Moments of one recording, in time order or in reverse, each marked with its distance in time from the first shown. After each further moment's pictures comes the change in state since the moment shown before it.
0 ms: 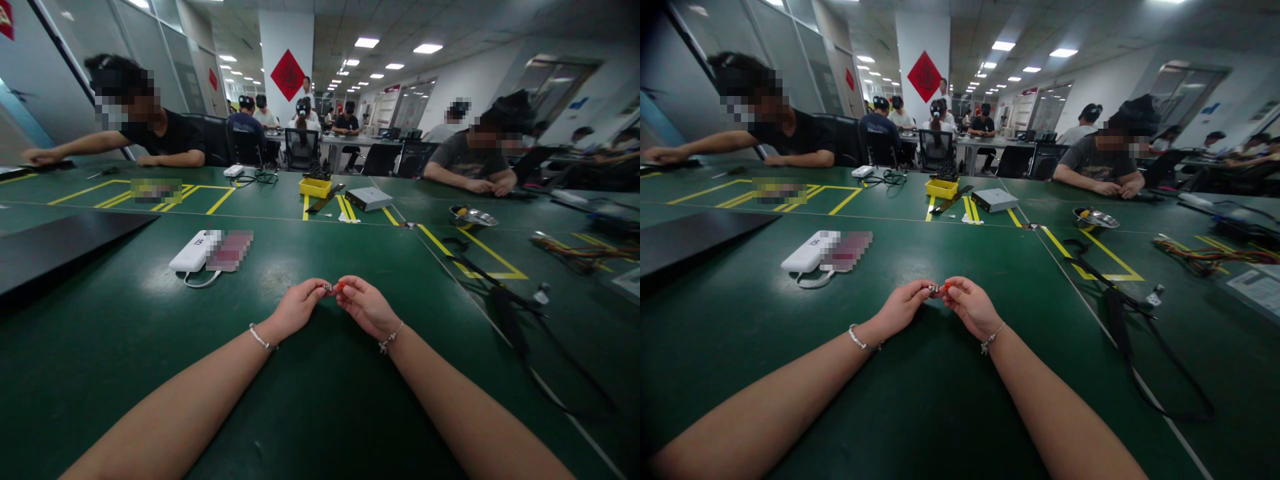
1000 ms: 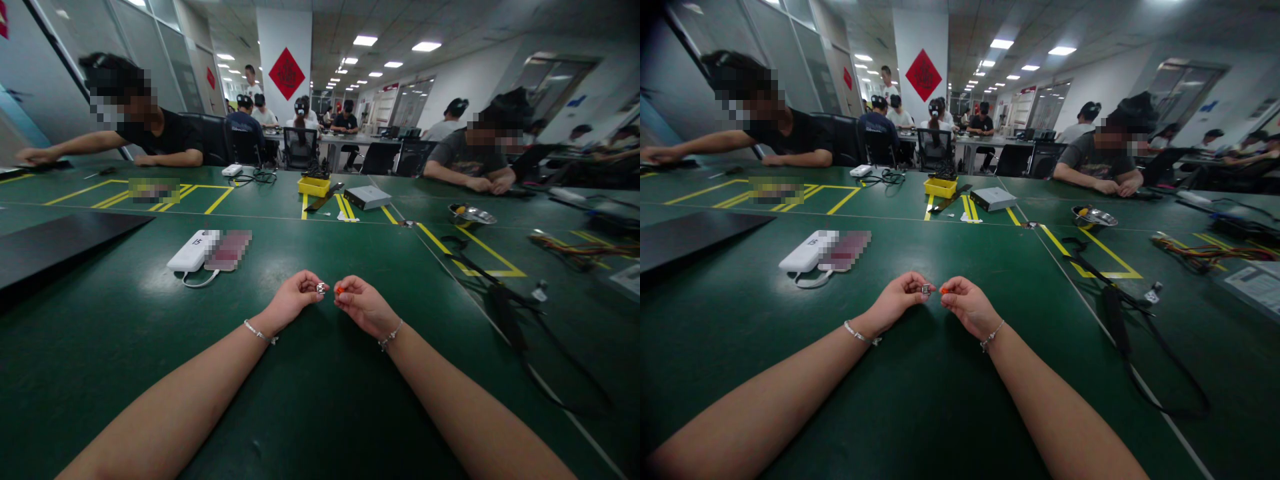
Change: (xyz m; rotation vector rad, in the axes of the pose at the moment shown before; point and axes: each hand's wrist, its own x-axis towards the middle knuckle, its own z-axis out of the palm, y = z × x) left_hand 0.004 -0.003 -0.005 -0.607 -0.002 -0.167; right_hand -0.005 -0.003 0.002 0.009 -0.063 0.010
